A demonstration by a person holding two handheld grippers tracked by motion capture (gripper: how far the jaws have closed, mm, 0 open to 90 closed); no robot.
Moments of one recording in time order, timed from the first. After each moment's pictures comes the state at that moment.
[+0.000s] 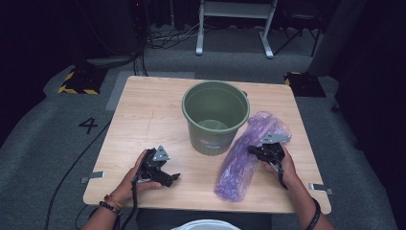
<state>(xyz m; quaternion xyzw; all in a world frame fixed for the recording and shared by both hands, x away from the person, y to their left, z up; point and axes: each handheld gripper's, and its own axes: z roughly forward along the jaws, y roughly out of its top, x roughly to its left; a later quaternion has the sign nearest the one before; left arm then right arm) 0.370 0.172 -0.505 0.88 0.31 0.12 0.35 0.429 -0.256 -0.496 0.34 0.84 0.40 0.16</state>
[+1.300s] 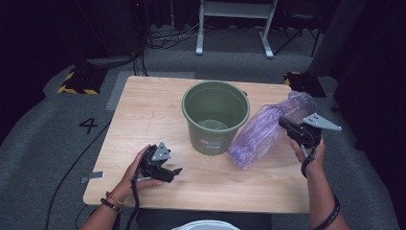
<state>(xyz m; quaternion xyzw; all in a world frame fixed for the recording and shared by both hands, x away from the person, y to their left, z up) 0.361 0.166 -0.468 0.87 0.27 0.15 0.38 0.421 -0.320 -0.397 0.41 0.70 0.50 0.29</state>
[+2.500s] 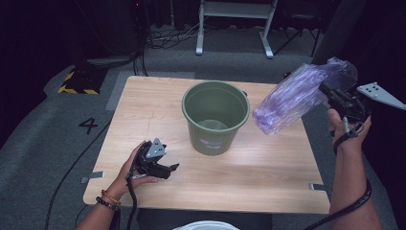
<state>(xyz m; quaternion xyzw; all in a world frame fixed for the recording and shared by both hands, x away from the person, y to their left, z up) 0.362 0.176 -0.455 0.86 0.27 0.17 0.39 0.417 -0.371 -0.274 0.42 0.60 0.56 0.38</state>
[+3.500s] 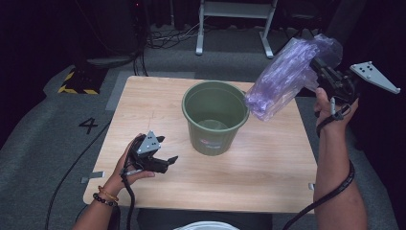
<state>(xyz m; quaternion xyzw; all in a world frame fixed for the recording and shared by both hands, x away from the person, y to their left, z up) 0.360 0.183 -0.422 0.84 0.26 0.19 0.44 0.427 -0.316 -0.229 0.39 0.55 0.62 0.41</state>
